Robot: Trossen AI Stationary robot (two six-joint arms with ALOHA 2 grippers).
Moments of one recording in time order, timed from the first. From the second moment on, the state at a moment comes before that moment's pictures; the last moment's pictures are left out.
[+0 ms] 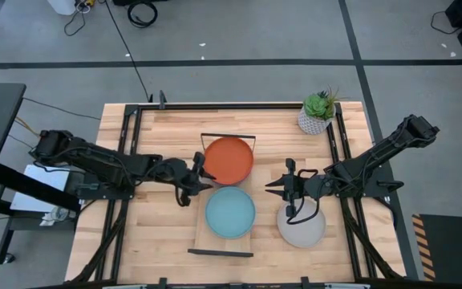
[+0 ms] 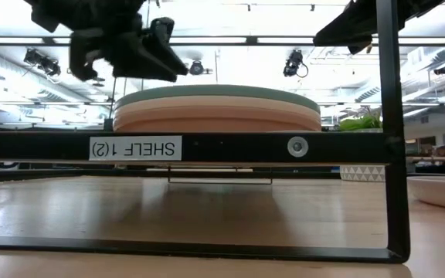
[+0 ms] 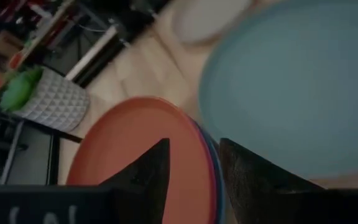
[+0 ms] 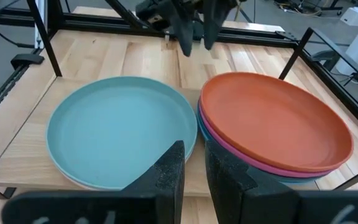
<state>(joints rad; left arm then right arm) -0.14 1.26 0.66 0.10 -0.15 0.65 0.46 1.13 0.64 0.01 0.52 0.14</state>
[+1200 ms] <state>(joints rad) -0.13 1.25 0.66 0.12 -0.40 0.37 0.17 1.55 0.57 0.56 0.53 0.11</state>
